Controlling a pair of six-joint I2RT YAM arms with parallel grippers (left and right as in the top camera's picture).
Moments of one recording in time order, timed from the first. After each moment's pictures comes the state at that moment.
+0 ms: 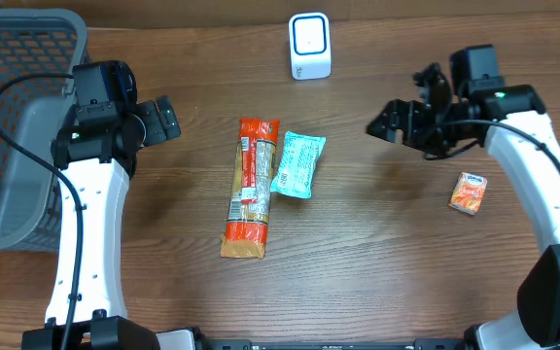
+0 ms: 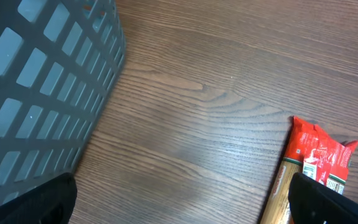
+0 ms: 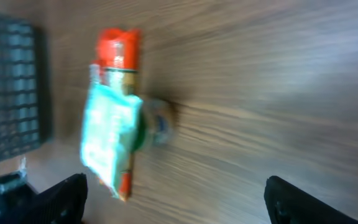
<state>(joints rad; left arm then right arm) 0.15 1.49 1.38 -0.82 -0.11 -0.15 0.15 1.72 1.41 -0.85 -0.61 0.27</state>
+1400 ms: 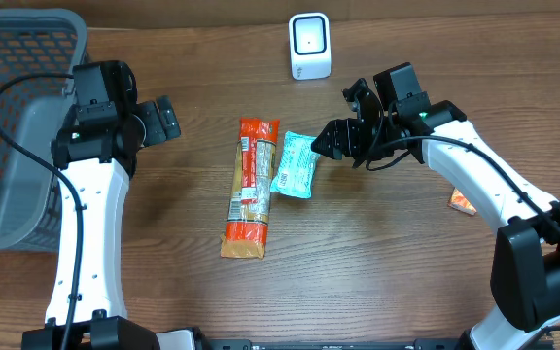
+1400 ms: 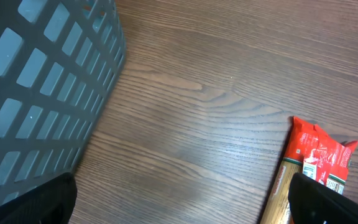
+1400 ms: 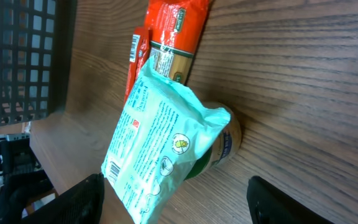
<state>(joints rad) 0.15 1.49 1.38 -0.82 -0.11 -0.15 0.36 1.83 1.35 -0.59 -0.63 0.33</state>
